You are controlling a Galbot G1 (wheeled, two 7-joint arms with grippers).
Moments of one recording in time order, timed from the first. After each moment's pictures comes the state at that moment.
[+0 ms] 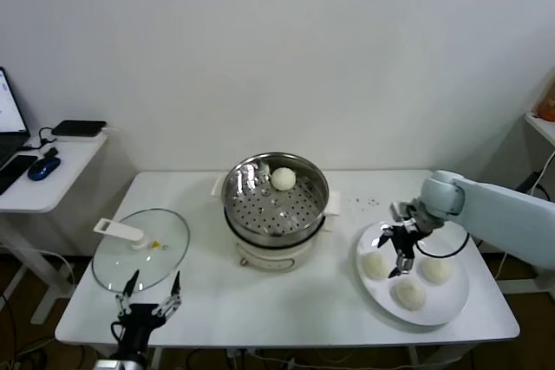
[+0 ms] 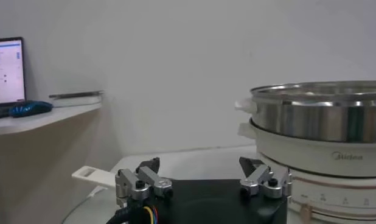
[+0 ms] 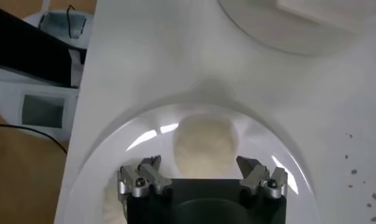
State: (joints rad) left arm 1.72 -1.48 -0.69 -1.99 -0.08 -0.11 0.07; right arm 0.26 0.70 -1.29 1.24 0.33 -0.18 -1.02
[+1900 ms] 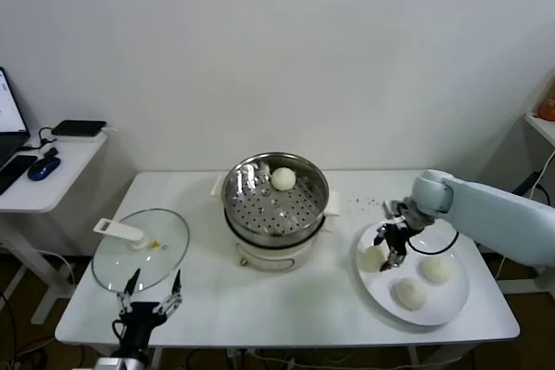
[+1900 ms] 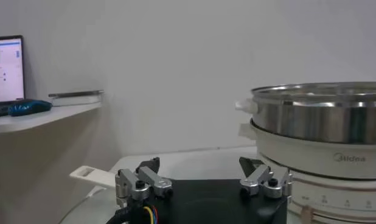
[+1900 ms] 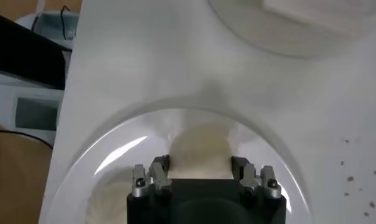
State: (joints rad) left arm 1.70 -1.48 -0.68 -1.99 -0.08 -0.11 0.07; right arm 0.26 0.74 -1.26 1.19 0.33 -0.19 -1.04
